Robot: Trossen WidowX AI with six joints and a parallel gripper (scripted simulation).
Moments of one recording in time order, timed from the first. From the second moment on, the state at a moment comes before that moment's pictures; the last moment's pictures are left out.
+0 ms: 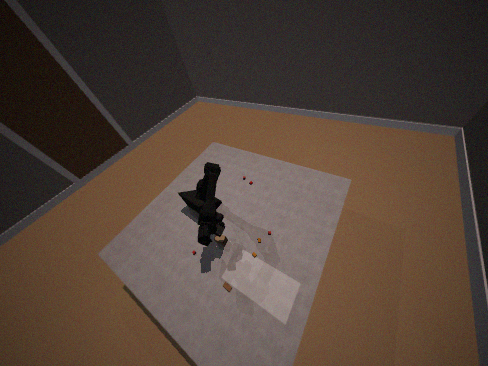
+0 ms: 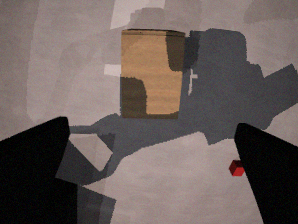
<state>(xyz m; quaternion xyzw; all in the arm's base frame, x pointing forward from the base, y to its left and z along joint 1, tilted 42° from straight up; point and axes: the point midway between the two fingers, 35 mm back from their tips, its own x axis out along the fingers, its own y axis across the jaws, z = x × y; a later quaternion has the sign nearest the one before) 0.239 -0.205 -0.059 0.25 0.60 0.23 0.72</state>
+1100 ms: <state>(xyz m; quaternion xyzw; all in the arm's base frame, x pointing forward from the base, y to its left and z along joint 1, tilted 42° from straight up) 0.233 -0.232 -0.028 0.24 0.59 0.21 0.74</state>
